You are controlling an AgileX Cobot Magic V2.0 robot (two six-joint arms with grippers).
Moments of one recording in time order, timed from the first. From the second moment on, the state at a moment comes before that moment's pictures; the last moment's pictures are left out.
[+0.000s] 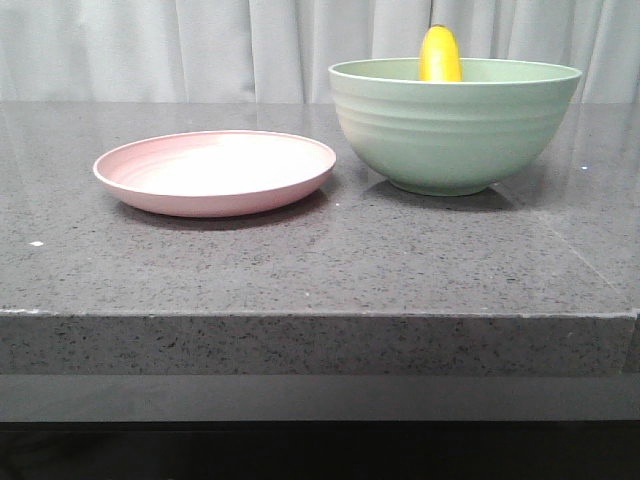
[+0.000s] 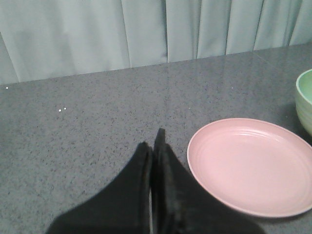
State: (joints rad) left arm -0.17 0.65 -0.65 -0.16 0.31 0.25; right arm 0.08 0.74 -0.70 0.52 0.34 -0.51
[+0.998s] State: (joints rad) left arm -0.17 0.14 -0.33 -0.20 0.30 0.25; right arm 0.08 0.28 -0.36 0.53 0.25 -0.51
